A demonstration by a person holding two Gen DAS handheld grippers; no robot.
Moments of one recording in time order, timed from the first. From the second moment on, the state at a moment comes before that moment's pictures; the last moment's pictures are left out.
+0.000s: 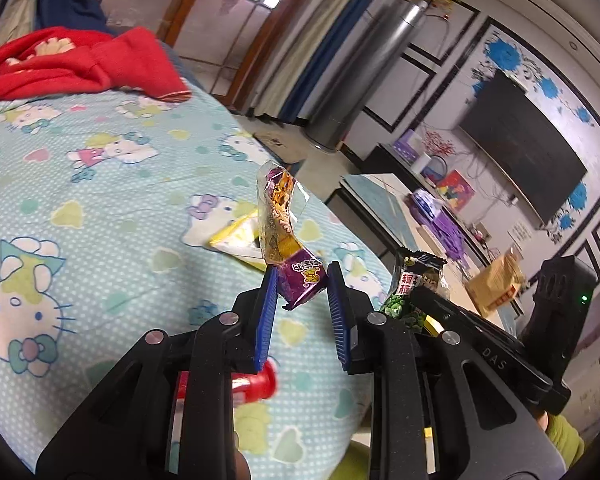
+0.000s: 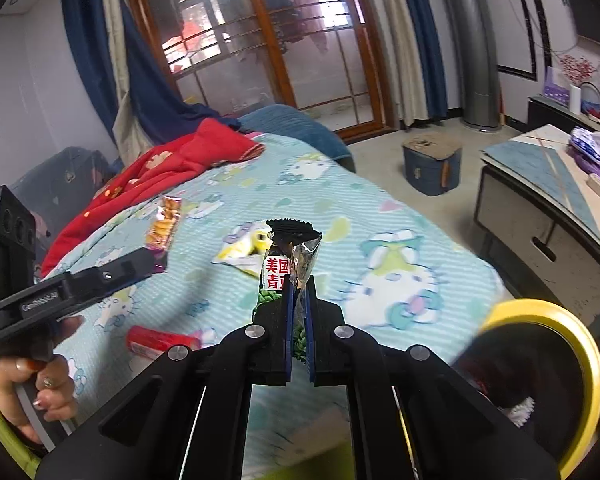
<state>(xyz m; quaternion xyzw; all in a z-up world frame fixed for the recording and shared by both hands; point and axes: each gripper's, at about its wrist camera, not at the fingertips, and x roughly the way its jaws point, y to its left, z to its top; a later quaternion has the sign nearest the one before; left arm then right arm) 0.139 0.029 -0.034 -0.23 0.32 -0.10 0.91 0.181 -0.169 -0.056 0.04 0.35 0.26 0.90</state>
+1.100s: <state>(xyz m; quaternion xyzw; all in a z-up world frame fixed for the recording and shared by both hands) 0.136 -0.146 -0.070 -0.07 0.39 -0.27 0.88 0.175 -0.348 -0.103 0.14 0.41 0.10 0.89</state>
